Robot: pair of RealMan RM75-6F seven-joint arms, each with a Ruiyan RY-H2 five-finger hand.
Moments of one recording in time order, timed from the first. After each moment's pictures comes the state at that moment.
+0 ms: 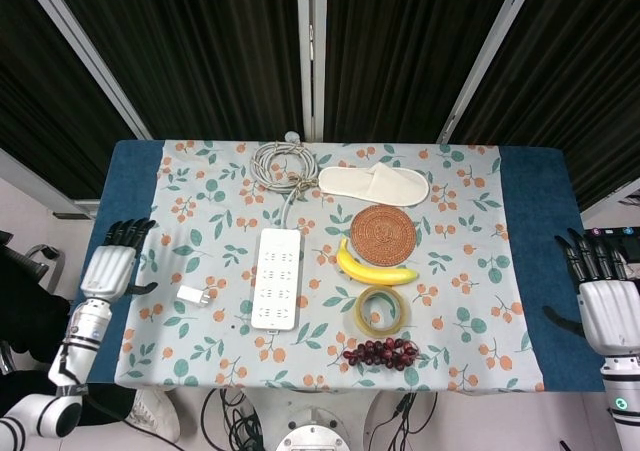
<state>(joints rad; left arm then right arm) -0.41 -1.47 -0.15 -1.22 1.39 1.12 -0.01 0.10 -1.05 0.10 -1.66 -1.53 1.51 -0.08</state>
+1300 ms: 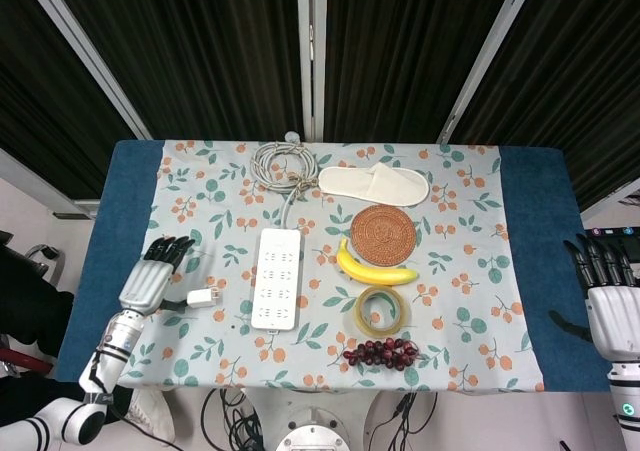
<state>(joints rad) -0.43 -1.52 -0.08 -1.29 1.40 1.13 0.02 0.08 -1.06 0.09 -1.63 -1.53 1.53 -0.03</state>
